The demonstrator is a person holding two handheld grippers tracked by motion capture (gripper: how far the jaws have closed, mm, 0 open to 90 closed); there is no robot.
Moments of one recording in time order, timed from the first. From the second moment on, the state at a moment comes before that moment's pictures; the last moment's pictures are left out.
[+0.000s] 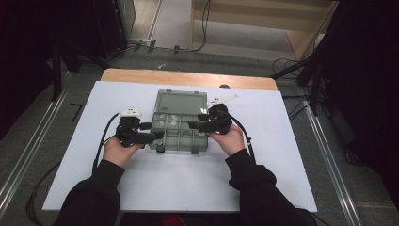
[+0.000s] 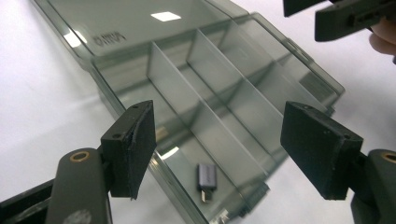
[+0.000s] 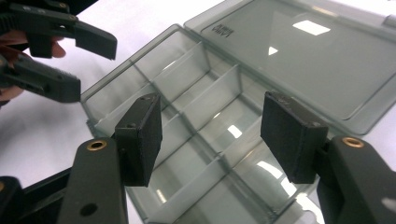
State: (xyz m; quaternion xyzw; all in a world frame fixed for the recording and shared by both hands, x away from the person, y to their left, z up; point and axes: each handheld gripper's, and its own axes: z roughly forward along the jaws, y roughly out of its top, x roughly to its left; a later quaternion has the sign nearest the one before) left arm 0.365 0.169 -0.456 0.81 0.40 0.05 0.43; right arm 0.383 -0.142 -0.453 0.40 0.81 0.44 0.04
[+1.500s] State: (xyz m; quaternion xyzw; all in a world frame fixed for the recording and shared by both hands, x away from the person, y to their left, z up) left arm 0.440 0.148 -0.455 0.80 0.43 0.09 0.40; right arm 0.411 -0.157 -0.465 0.44 0.79 0.43 0.07
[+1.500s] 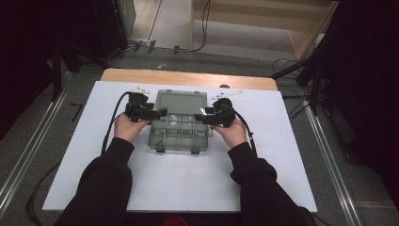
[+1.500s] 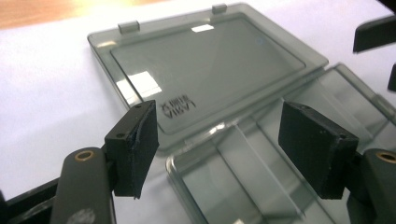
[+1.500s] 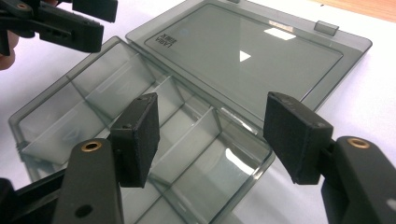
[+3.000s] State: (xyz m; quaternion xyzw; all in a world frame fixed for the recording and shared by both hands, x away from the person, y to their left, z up) left arm 0.479 0.135 -0.486 0.78 0.47 0.14 0.38; right arm 0.457 -0.155 -0.492 0.53 0.75 0.37 0.13
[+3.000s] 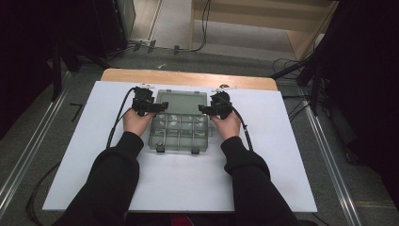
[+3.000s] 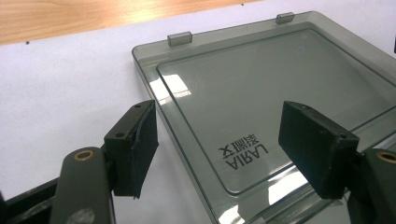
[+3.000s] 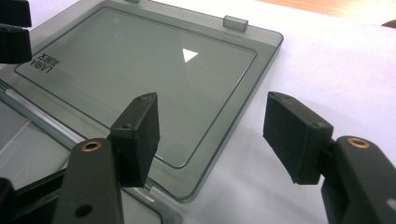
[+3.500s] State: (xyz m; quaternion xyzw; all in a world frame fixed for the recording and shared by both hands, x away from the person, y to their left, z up) left arm 0.483 0.131 -0.496 0.78 0.49 0.12 0.37; right arm 0.464 -0.145 -0.501 0.54 0.75 0.36 0.10
